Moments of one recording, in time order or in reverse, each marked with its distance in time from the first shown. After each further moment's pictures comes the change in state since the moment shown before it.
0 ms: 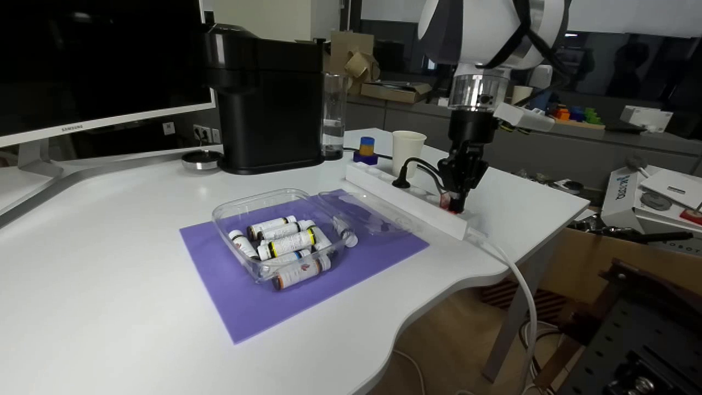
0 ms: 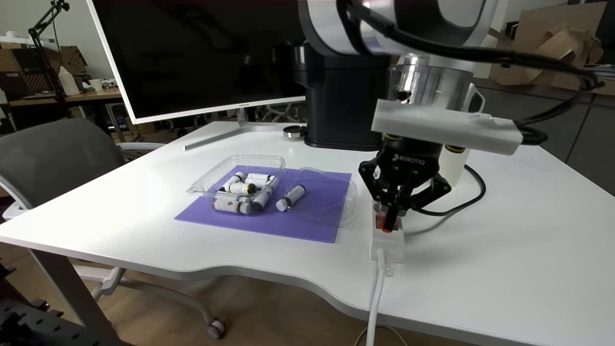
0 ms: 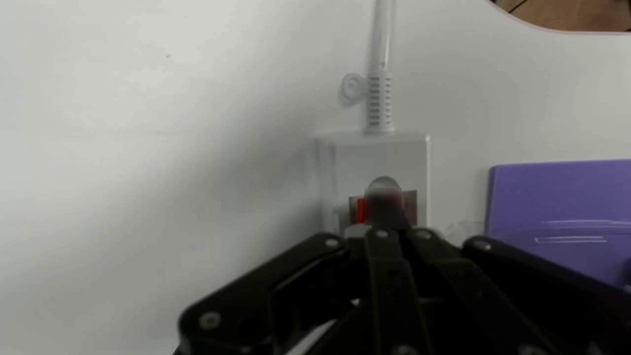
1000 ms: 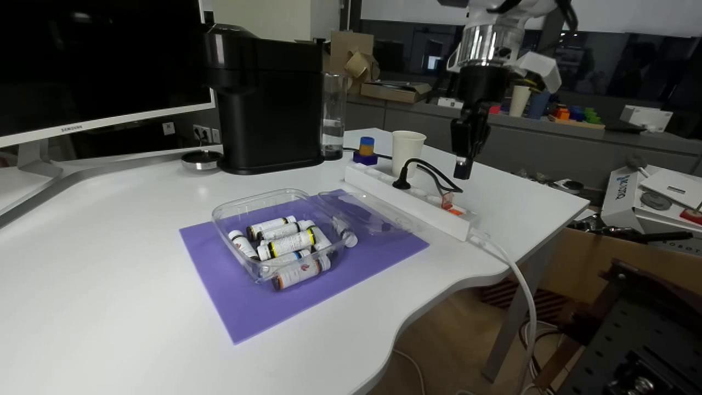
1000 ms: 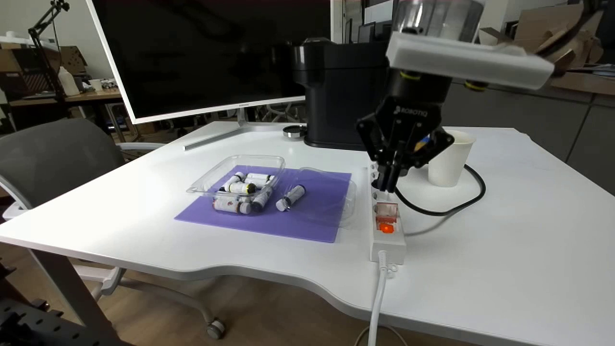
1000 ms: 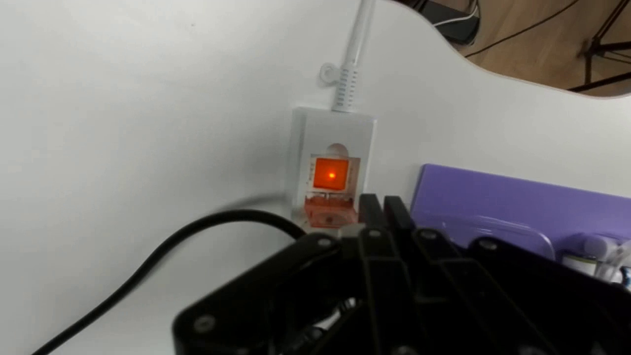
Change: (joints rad) arm 0.051 -0.183 -0.045 -0.055 0.016 -0.115 -0.211
